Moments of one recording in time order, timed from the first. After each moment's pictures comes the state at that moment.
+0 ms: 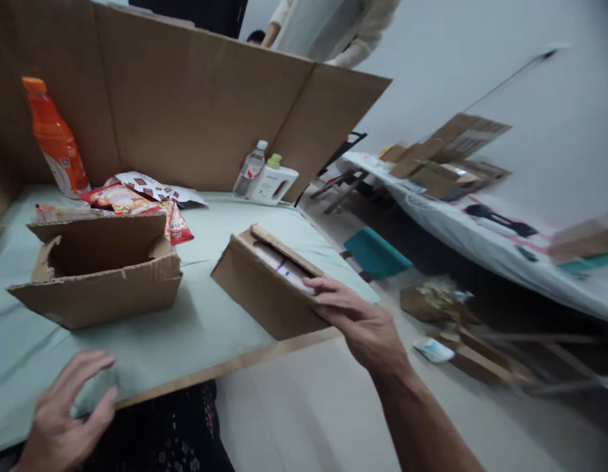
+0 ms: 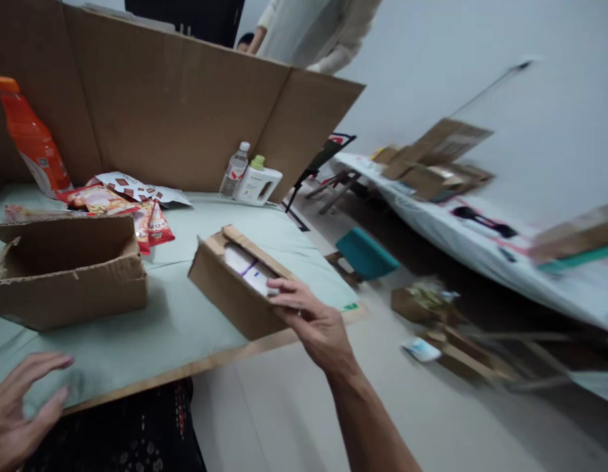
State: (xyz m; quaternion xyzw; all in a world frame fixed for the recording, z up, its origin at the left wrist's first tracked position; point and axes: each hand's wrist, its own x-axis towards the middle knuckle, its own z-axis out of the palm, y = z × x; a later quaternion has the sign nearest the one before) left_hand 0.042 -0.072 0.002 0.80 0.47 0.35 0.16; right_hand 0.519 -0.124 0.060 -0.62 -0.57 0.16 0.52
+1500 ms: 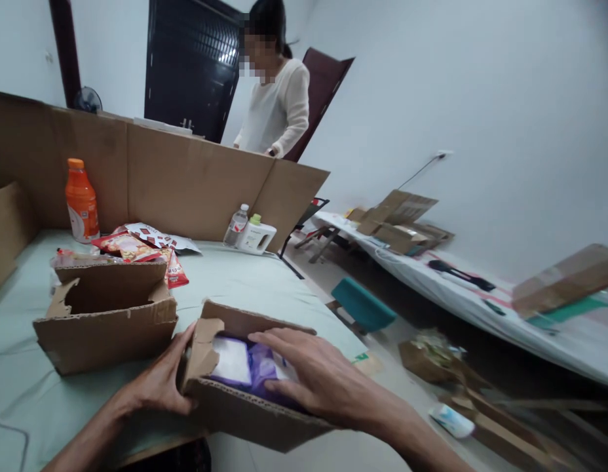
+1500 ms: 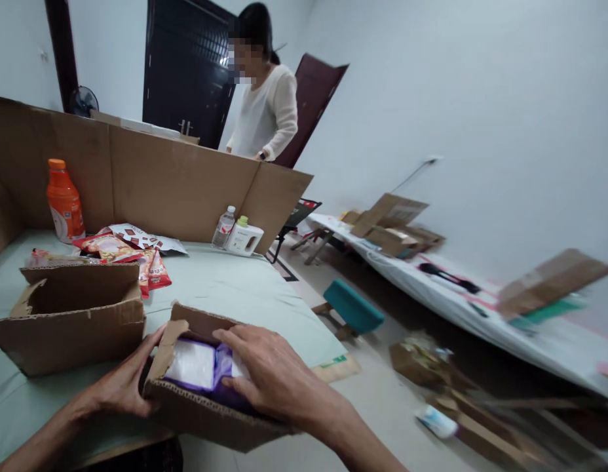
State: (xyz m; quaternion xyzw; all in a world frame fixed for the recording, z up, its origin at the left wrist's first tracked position) left_hand 0.188 0.013 -0.010 0.82 0.18 0.24 0.49; right_hand 0.446 -0.107 0.150 -0.63 -0.77 0.09 0.02
